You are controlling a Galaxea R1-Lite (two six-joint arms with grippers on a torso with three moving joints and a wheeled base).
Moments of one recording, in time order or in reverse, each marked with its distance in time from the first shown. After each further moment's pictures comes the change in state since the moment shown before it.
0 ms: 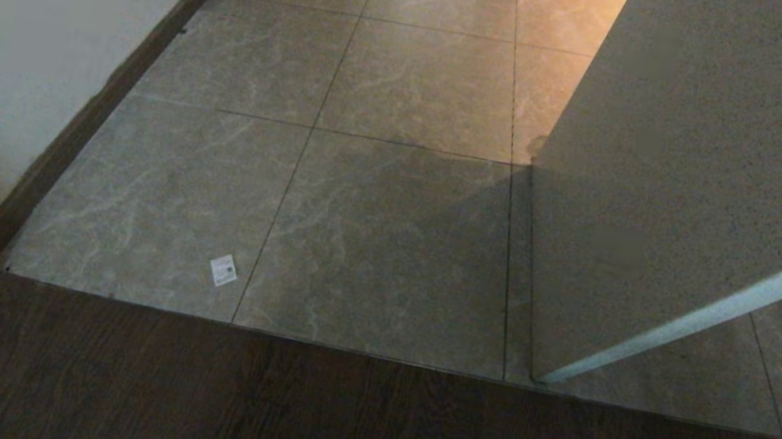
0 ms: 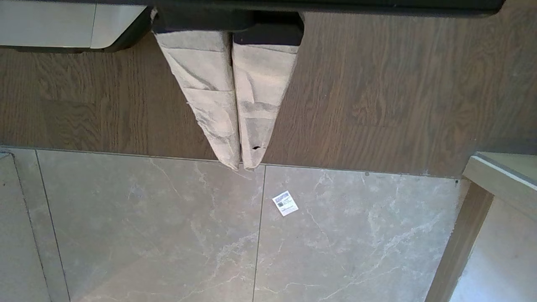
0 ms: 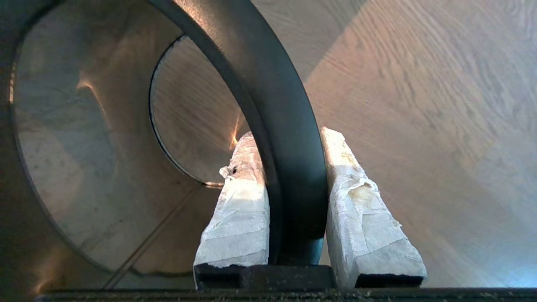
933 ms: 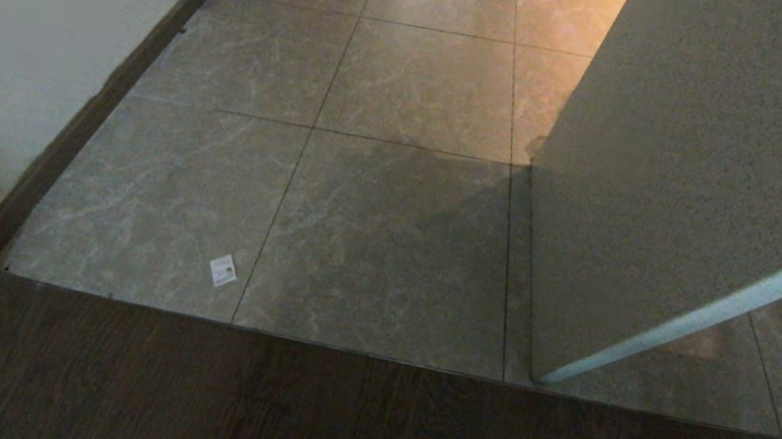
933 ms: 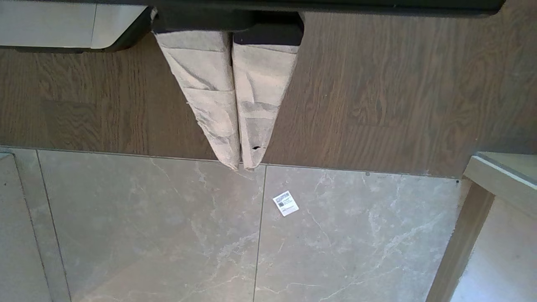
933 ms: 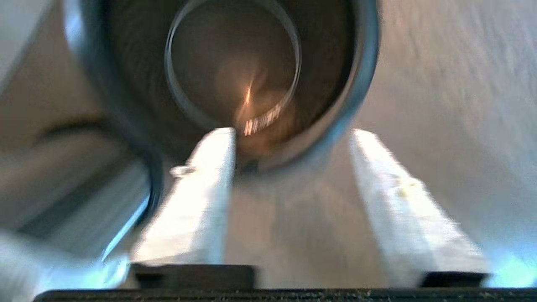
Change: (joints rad) left arm 0.000 0.000 0.000 0.000 0.000 0.001; right arm -0.022 -0.184 0.331 -0.041 -0.037 -0.089
